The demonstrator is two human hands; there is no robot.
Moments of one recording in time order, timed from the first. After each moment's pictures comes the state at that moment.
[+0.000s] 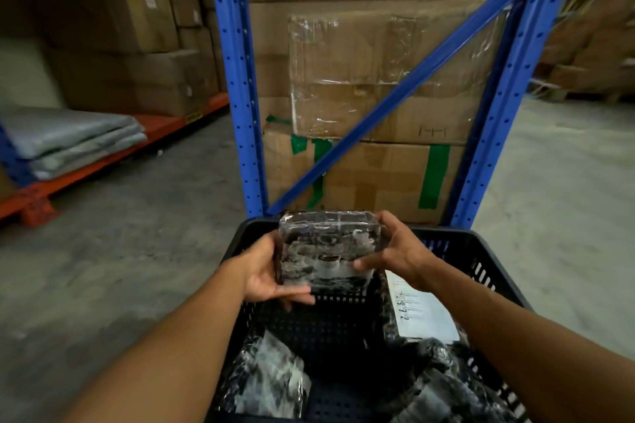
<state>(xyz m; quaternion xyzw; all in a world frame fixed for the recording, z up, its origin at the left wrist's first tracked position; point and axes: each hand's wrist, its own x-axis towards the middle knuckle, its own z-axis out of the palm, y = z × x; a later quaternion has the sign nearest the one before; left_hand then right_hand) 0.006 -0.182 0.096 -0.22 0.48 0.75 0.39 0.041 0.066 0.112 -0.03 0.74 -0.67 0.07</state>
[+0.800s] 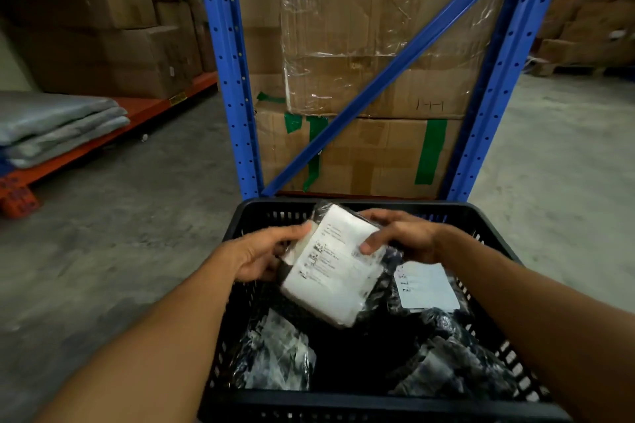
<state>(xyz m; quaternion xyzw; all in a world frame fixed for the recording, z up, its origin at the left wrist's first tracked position) 0.003 -0.196 0.077 -0.02 0.69 0.63 0.35 0.027 0.082 0.104 -0.01 0.74 -0.61 0.29</state>
